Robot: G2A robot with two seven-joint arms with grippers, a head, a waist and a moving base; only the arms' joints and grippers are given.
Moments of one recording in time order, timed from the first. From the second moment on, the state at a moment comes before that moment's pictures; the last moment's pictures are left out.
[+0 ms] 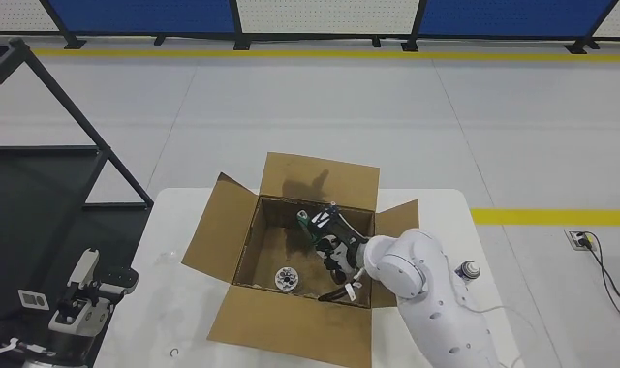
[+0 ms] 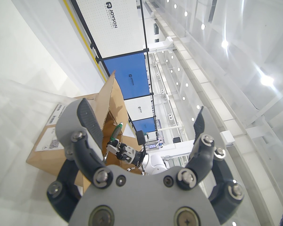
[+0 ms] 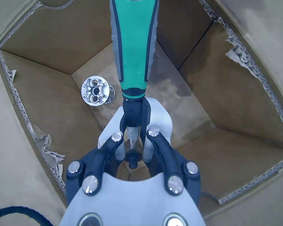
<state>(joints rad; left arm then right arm) 1.66 -1.26 -2.01 -2.10 -0.36 -0.05 -0.37 -0.69 -1.50 1.15 -1.39 -1.09 -0.39 1.09</state>
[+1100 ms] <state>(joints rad) 1.66 -1.26 -2.01 -2.10 -0.36 -0.05 -0.37 -0.97 -1.44 1.36 -1.99 -1.03 -0.43 0.92</state>
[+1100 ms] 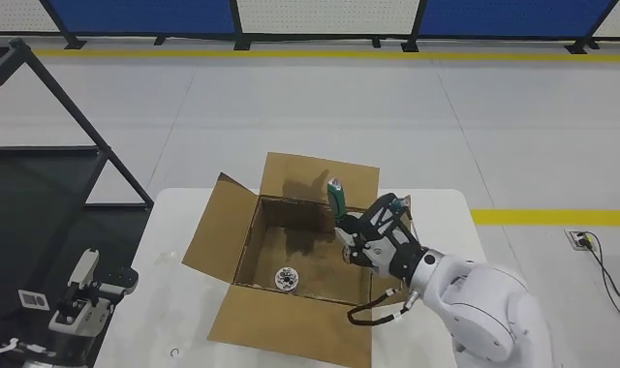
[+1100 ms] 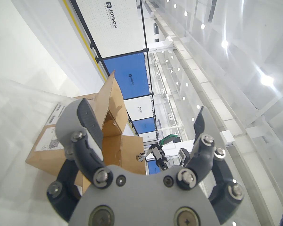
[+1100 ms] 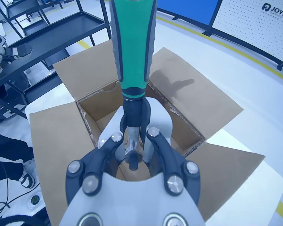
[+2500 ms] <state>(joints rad) 1.70 -1.26 -1.98 -2.14 -0.34 -0.10 -0.37 -1.45 -1.34 1.98 -2.29 -0.76 -0.50 0.99</state>
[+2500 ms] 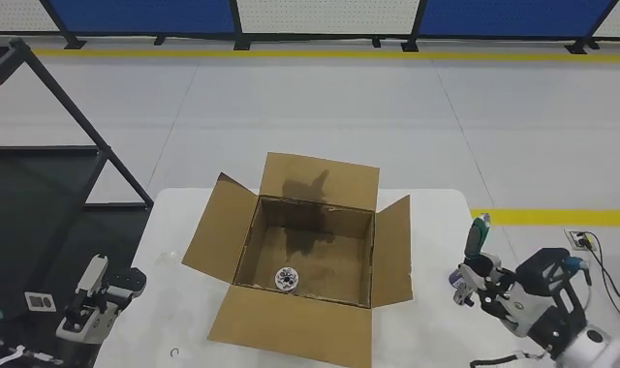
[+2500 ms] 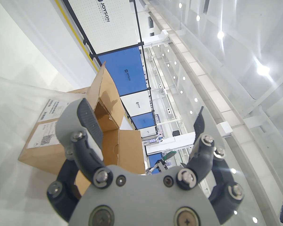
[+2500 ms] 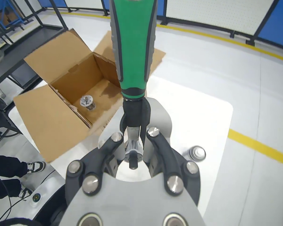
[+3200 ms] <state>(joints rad) 1.70 -1.26 -1.98 -2.14 -0.34 -0.10 -0.37 -1.50 -1.30 1.94 -2.08 -0.90 -0.54 1.12</state>
